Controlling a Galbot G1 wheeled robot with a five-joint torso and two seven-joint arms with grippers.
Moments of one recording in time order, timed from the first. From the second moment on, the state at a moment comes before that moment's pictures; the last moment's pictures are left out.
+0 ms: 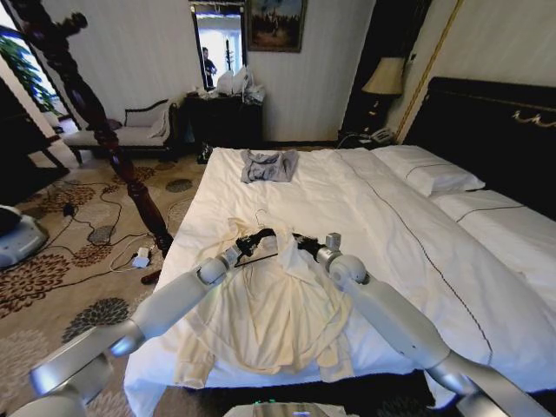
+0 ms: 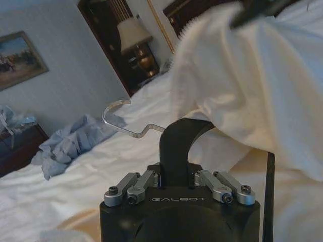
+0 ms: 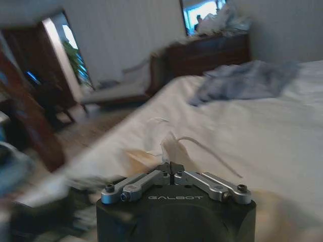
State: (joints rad) left arm 0.42 -1.03 0.45 -1.30 -0.33 0.01 -0.01; right arm -0.69 0.97 -0.06 1.80 1.04 -0.35 0.19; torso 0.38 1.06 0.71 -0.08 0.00
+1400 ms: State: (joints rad) left arm 0.40 -1.08 0.39 -1.25 -0.33 -0.17 -0.02; right arm -0.65 0.76 0.12 1.77 0.72 -0.25 -0.02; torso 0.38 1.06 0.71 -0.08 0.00
